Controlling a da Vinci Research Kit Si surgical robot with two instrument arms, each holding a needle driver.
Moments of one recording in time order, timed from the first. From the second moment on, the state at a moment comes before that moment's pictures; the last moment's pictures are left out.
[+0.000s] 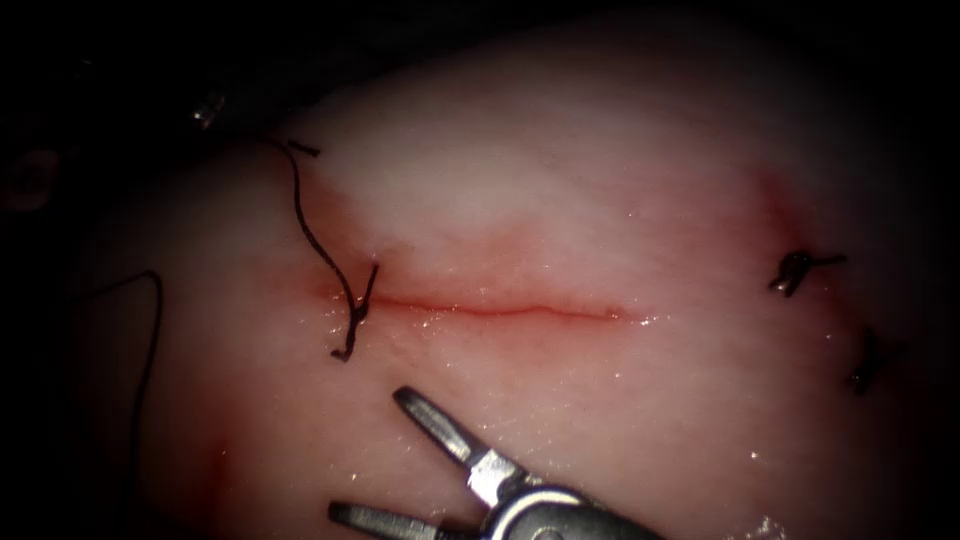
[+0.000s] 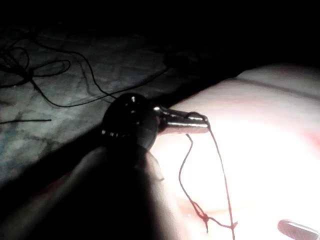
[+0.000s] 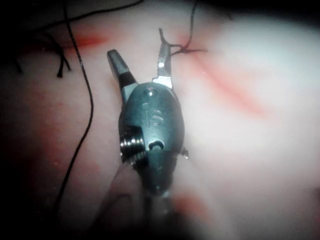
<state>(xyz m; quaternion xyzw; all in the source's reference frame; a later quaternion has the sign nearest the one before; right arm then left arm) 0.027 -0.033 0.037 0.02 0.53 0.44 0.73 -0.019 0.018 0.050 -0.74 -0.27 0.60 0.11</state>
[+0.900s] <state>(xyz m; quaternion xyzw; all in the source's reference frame) 0.034 -0.025 0.043 0.12 0.49 0.43 0.74 -0.022 0.019 0.048 -0.75 -0.26 0.60 0.09</state>
